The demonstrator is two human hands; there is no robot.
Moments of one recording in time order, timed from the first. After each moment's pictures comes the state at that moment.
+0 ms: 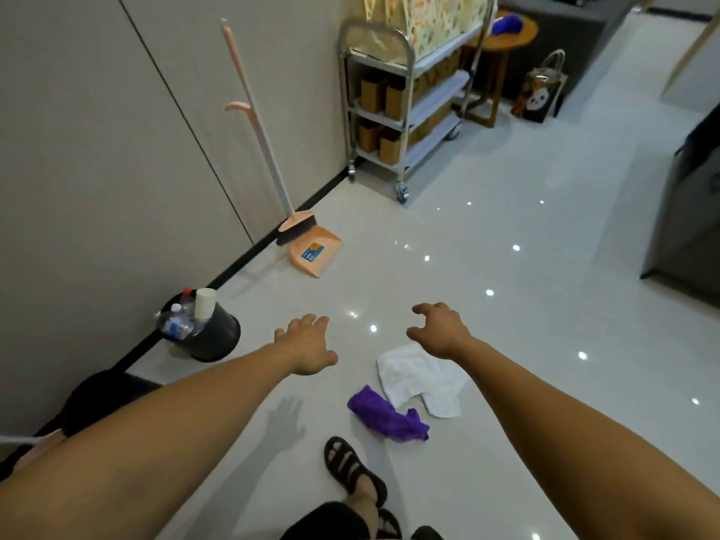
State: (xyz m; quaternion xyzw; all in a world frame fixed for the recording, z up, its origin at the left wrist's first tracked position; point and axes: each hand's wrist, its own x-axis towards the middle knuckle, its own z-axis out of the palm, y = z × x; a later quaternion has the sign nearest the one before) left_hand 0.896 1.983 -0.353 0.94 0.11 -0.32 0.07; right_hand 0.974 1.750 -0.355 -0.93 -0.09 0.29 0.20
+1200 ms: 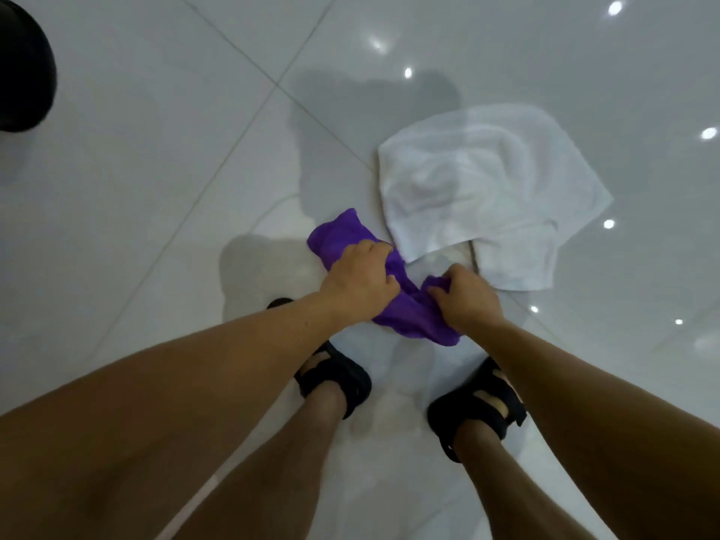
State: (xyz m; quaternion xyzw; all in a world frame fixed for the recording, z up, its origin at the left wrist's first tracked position) left_hand 0.960 1.867 -0.995 0.86 0.18 -0.39 0.28; right_hand 0.984 1.688 -1.066 -0.86 0.00 0.48 0.15
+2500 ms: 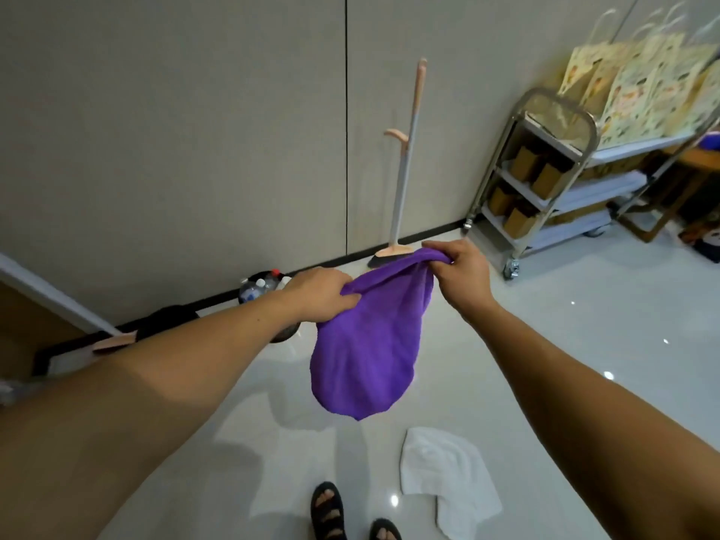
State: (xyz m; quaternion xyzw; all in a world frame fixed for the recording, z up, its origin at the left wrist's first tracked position) left_hand 0.942 2.134 -0.272 0.95 0.23 -0.09 0.19; right_hand 1.108 1.962 -0.262 -0.83 -0.31 0.10 0.46
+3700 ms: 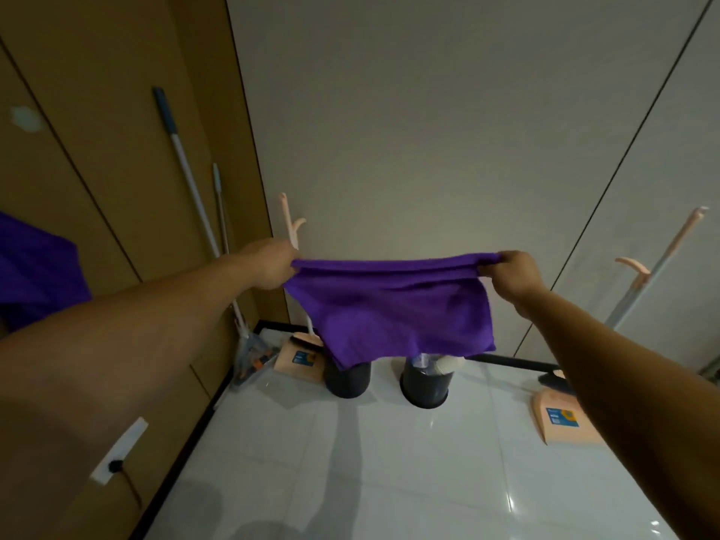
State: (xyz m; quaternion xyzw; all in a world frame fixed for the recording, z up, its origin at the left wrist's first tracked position) left_hand 0.496 2.283 -0.128 0.85 0.53 0.00 0.05; right_hand 0.883 2.193 -0.160 -0.74 -0.47 0.18 0.45
